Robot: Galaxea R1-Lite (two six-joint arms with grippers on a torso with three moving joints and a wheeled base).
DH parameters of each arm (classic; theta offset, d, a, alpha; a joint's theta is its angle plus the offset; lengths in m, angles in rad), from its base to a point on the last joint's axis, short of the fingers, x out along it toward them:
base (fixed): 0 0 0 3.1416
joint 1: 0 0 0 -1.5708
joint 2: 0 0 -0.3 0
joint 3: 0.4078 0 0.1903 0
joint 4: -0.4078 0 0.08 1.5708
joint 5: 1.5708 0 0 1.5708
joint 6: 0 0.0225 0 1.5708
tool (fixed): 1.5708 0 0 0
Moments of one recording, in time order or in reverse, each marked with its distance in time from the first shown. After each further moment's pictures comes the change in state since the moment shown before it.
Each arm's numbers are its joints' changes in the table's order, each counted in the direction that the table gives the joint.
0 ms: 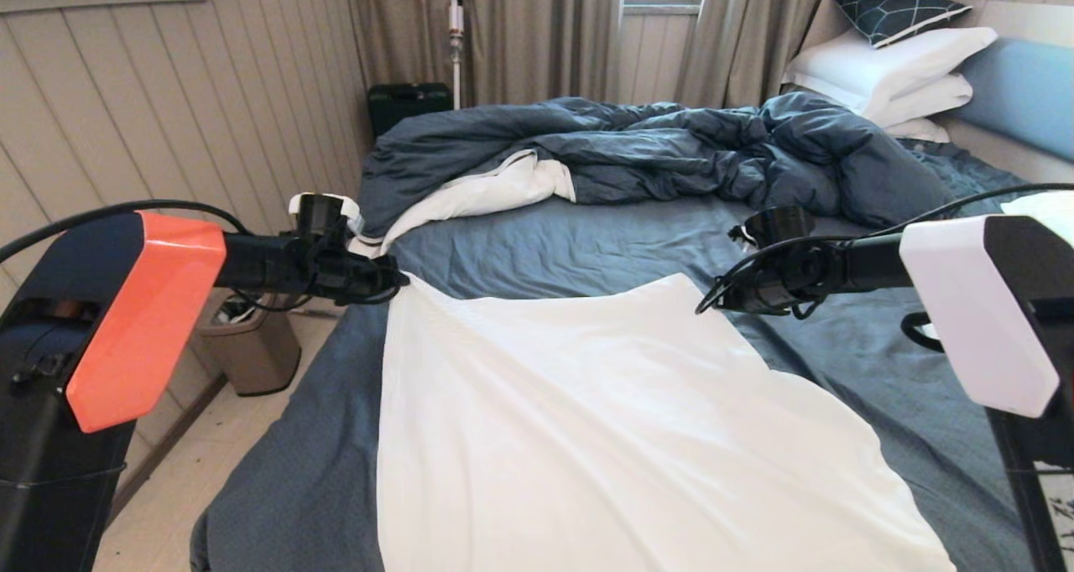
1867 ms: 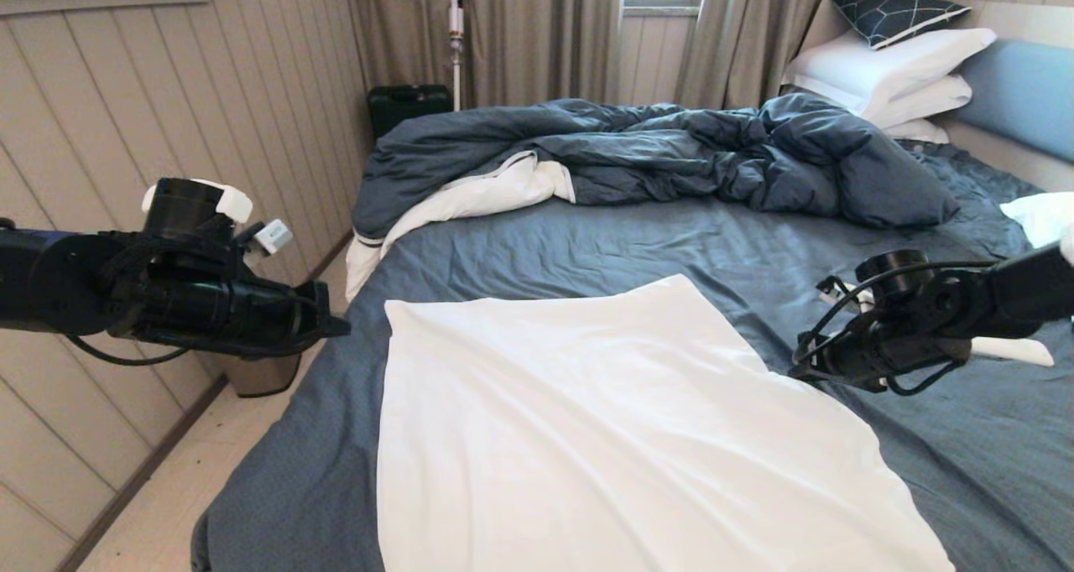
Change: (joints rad) left arm 0.015 0.651 -0.744 -0.049 0.139 -0.010; right arm 0.185 0.302 -0.598 0.002 -0.327 -0.041
